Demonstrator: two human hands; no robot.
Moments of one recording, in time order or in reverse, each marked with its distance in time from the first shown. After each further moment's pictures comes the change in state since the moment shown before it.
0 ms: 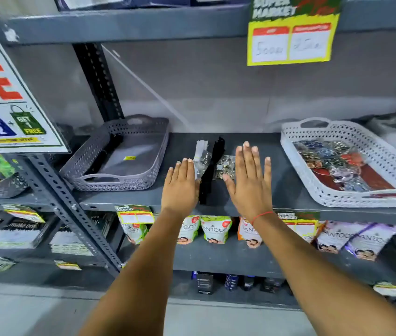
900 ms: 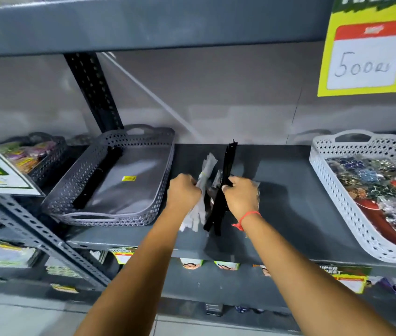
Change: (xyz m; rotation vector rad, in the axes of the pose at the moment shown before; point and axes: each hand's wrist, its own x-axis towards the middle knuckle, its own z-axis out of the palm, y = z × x) left_hand 0.112 -0.029 0.003 -0.582 -0.239 -0.423; right_hand 0.099 -0.036 0.080 0.735 -0.458 0.672
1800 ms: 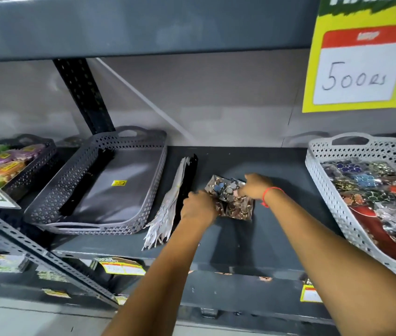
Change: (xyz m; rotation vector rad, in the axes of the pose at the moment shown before) left_hand -0.010 0.031 0.048 0.298 -0.193 -0.072; right_hand 0.089 0.029 -0.042 -0.658 -0.323 0.061
